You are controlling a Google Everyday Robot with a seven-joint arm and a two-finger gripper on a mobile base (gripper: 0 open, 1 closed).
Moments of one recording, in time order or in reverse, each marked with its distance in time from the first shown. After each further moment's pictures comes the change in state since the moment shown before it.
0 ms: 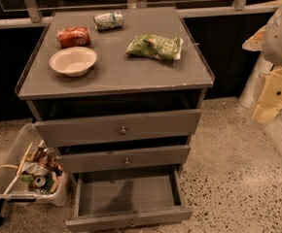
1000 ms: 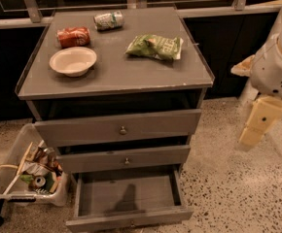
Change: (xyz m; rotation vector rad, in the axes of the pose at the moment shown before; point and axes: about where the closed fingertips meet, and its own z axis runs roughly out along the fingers) arm 0.002 0.022 0.046 -0.058 -0.069 0.008
